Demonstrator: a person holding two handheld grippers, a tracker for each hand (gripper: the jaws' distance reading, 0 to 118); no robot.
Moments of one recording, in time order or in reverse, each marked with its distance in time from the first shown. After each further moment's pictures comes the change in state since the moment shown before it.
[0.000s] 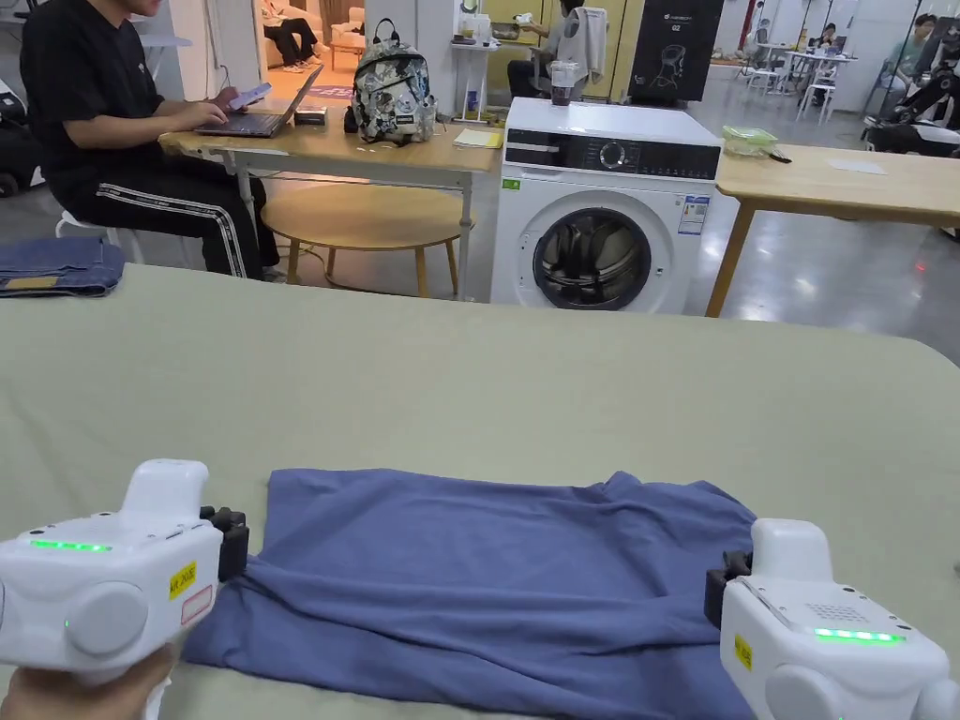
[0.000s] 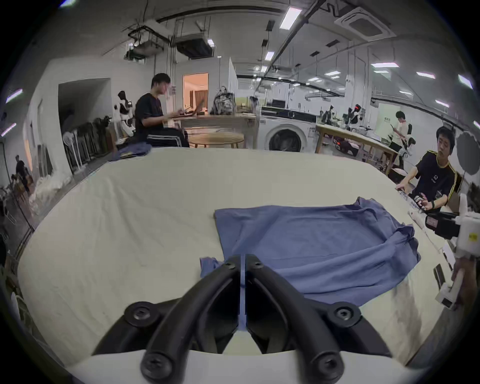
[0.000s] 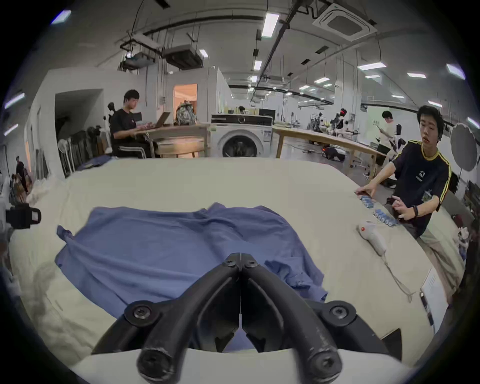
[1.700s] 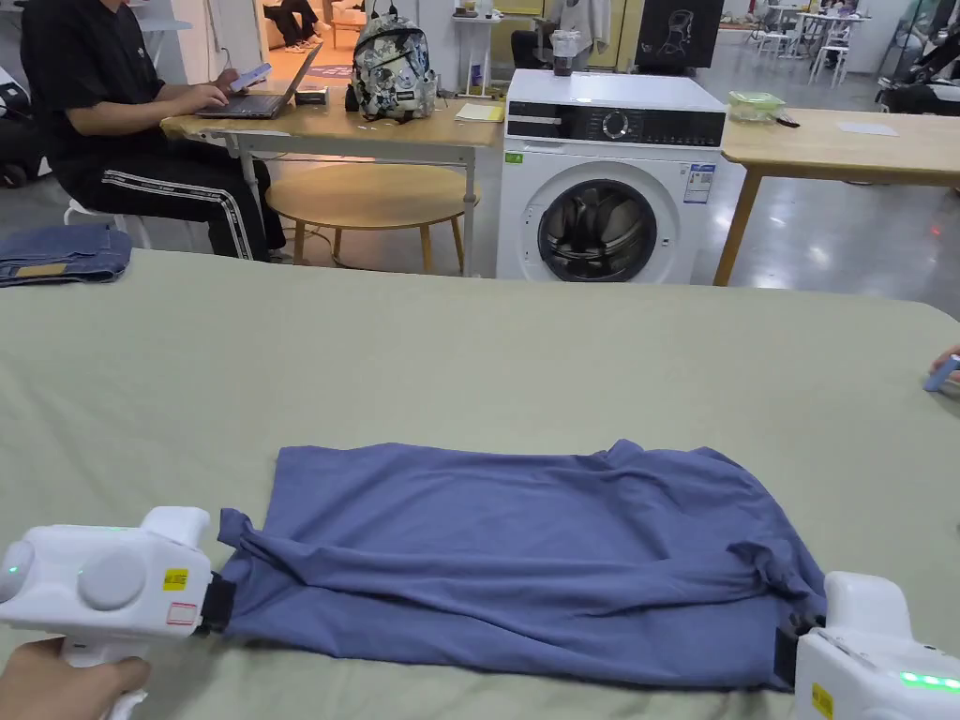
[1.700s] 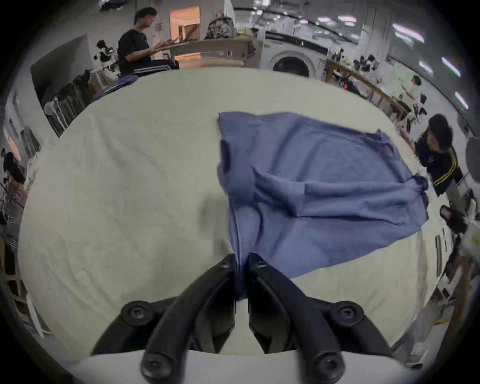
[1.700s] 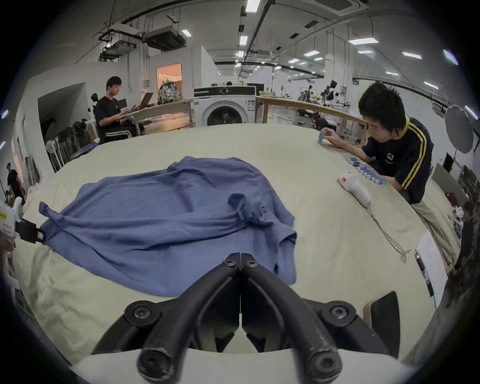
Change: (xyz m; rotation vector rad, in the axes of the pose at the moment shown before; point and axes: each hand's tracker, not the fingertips) left arm -0.029 -0.023 -0.045 -0.426 -0.035 0.033; right arm 0.070 -0.048 -0.005 -0.185 -0.064 -0.068
